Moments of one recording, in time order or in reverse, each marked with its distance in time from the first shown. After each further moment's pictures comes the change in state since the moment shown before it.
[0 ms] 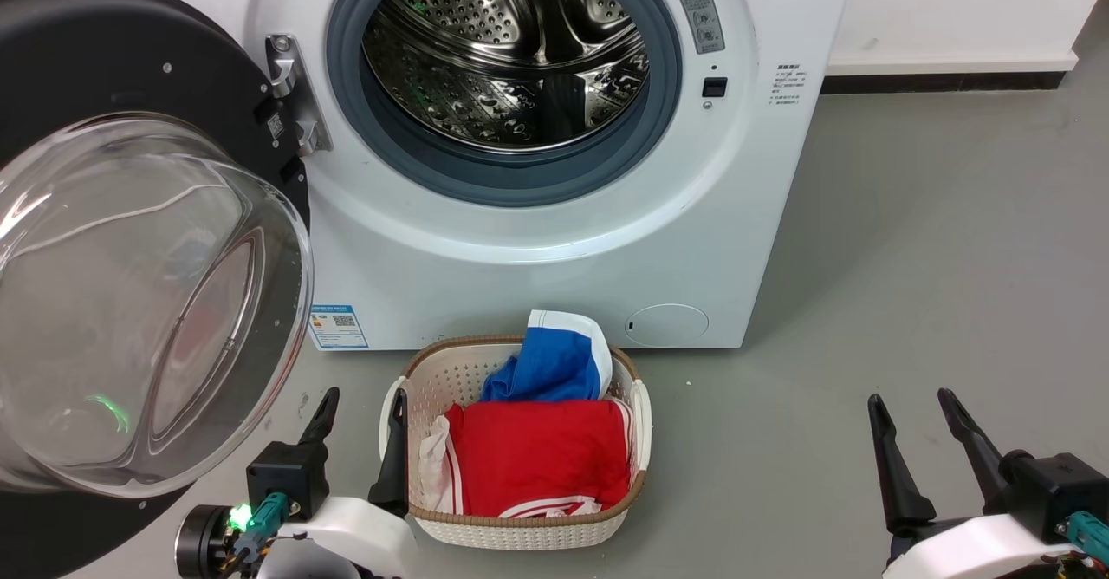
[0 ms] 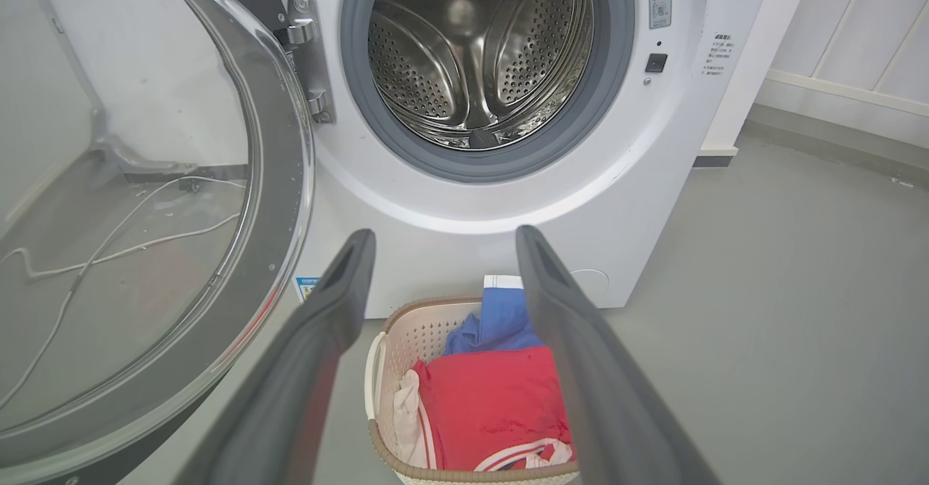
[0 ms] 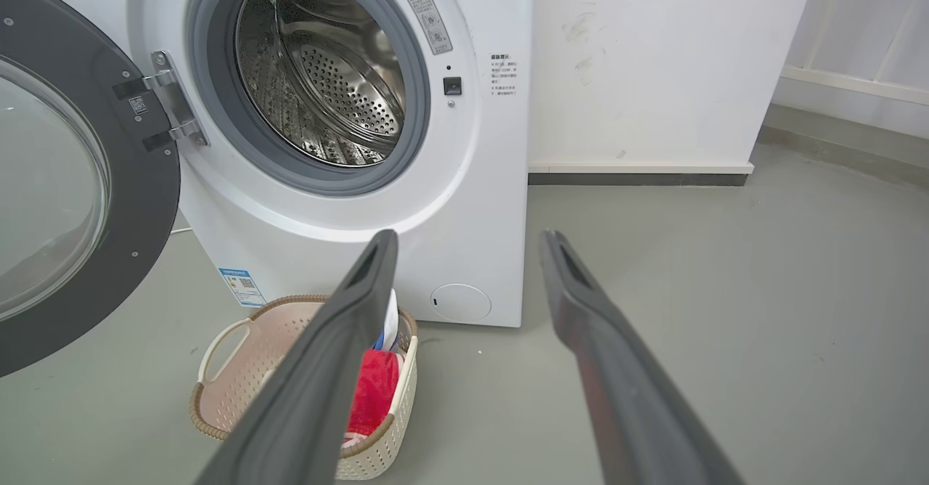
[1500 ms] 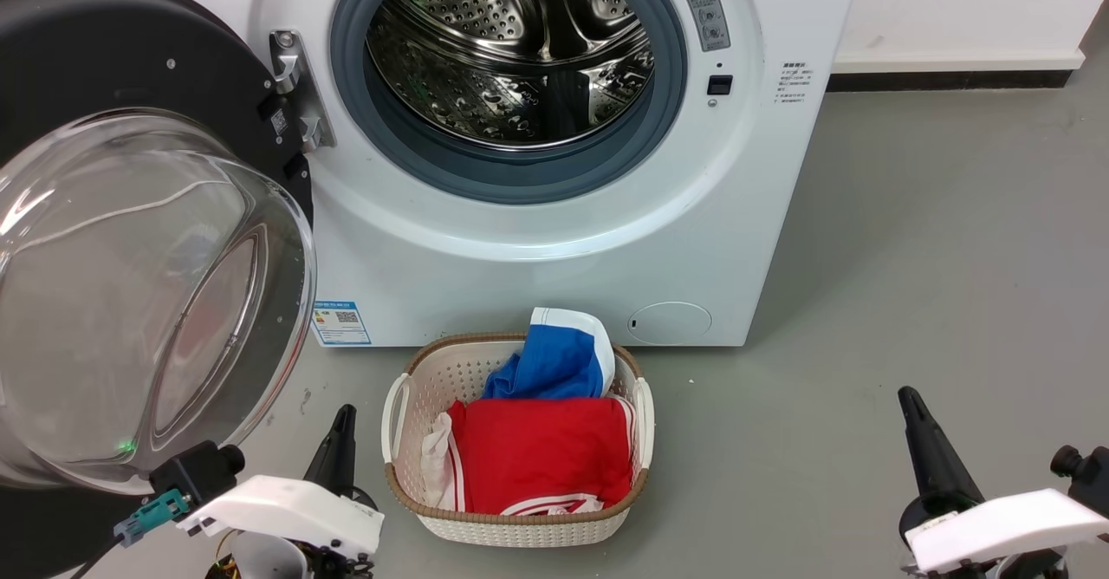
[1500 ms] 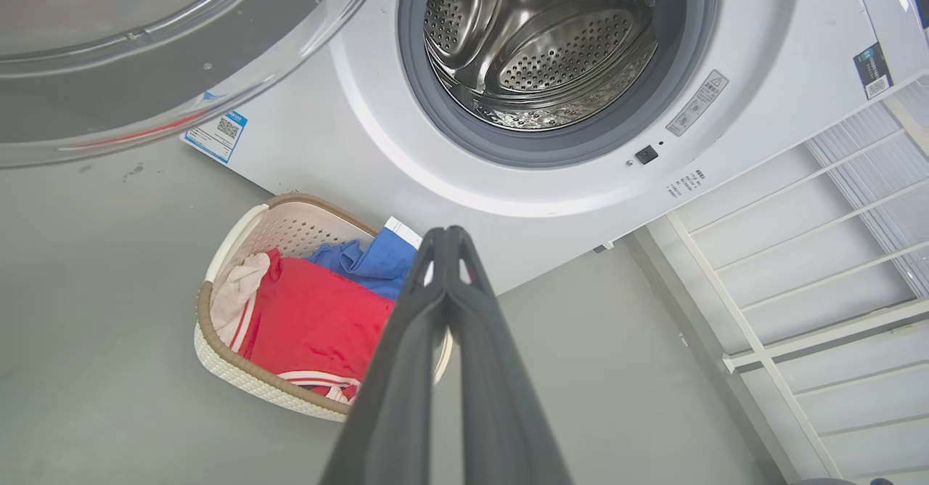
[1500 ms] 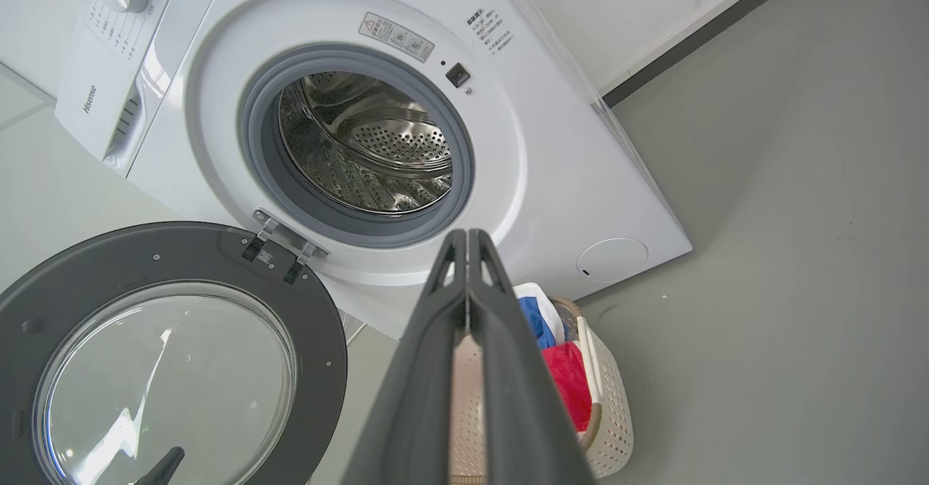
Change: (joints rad) left arm 0.006 -0.102 0.190 0.066 -0.552 -0.154 0.116; right arm -0.078 -0.004 -0.013 0.160 0.679 0.000 0.044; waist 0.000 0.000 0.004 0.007
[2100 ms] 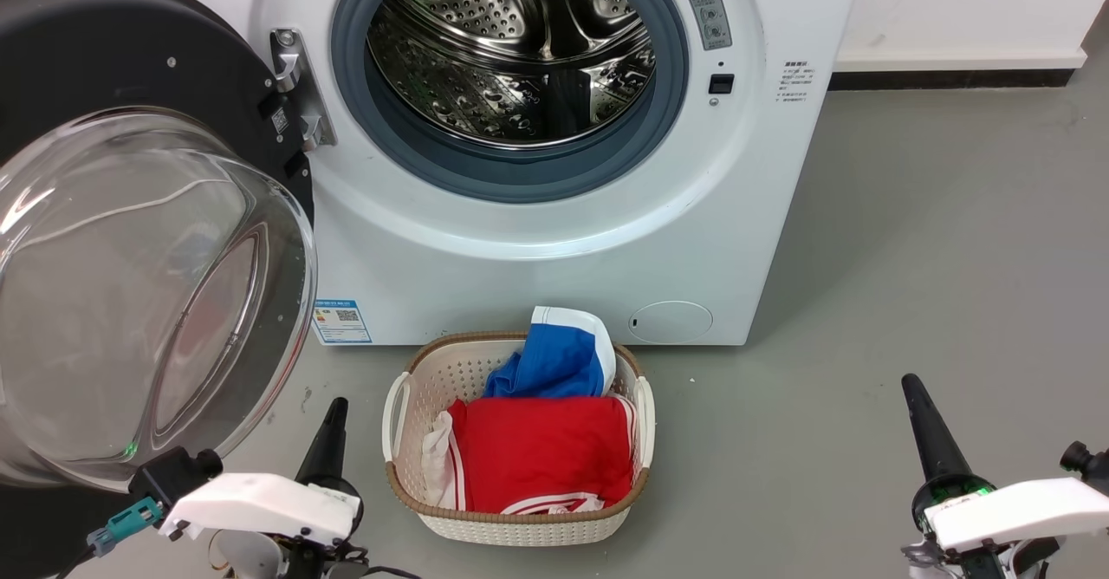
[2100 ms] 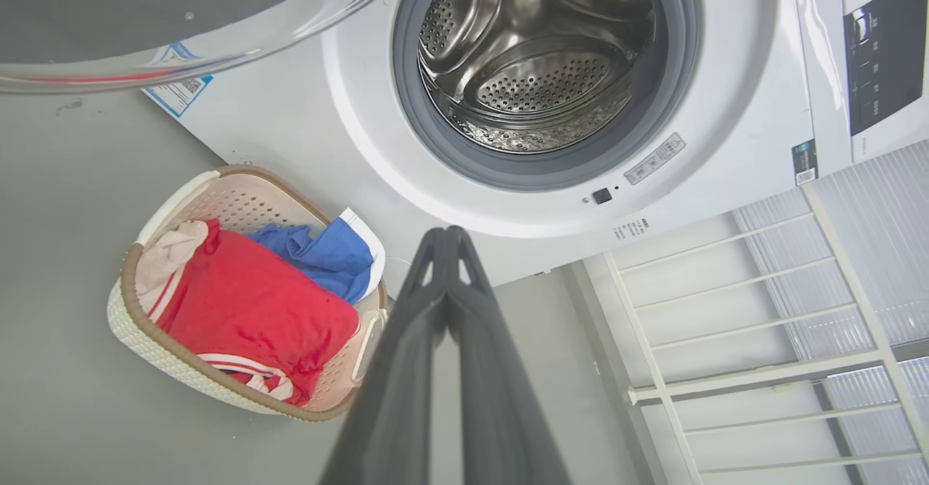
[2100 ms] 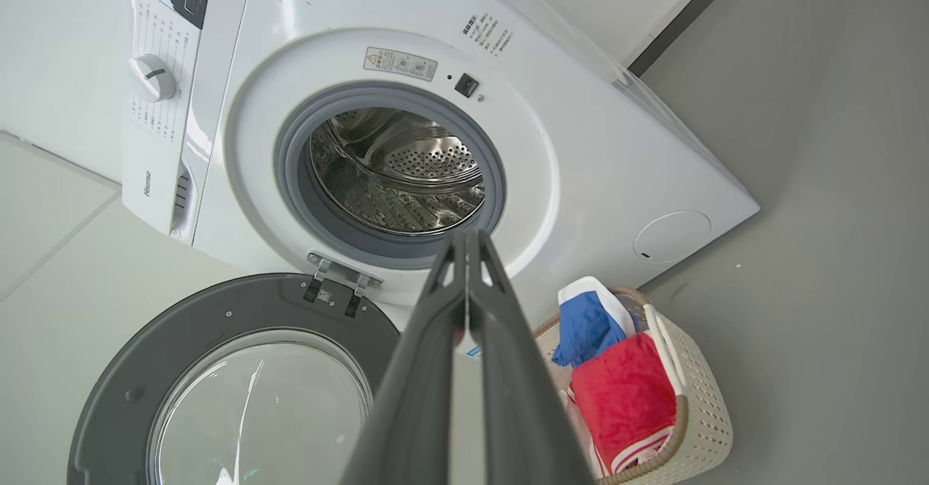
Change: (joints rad) left arm -0.009 -0.035 0.074 0.011 -0.185 -0.054 0.042; right arm -0.039 -0.002 -0.010 0.045 0.232 0.000 0.019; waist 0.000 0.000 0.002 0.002
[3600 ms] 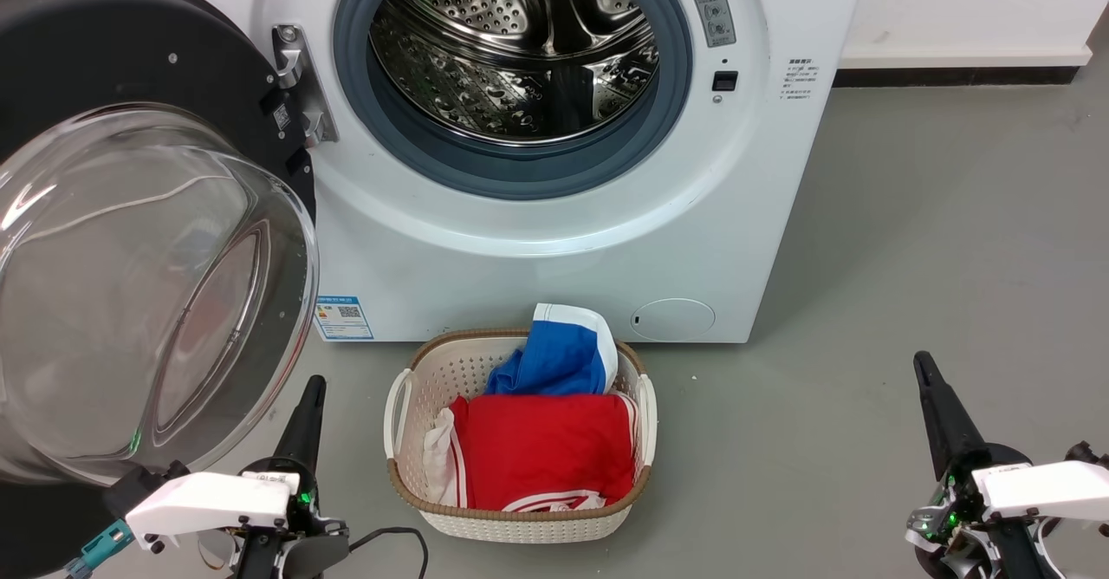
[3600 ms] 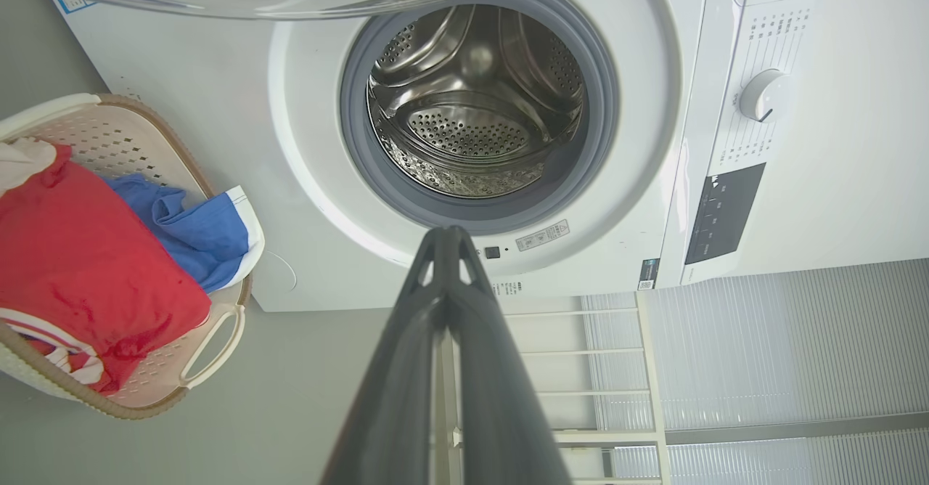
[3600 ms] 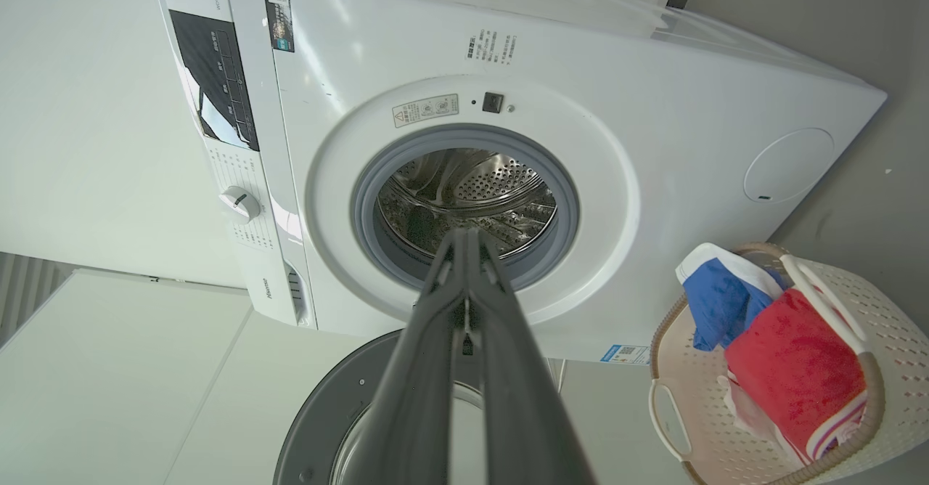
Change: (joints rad) left arm -0.024 -0.068 0.145 0.022 -0.343 -0.102 0.082; right arm -0.070 0.000 -0.027 0.085 0.427 0.000 0.039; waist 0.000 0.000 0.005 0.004
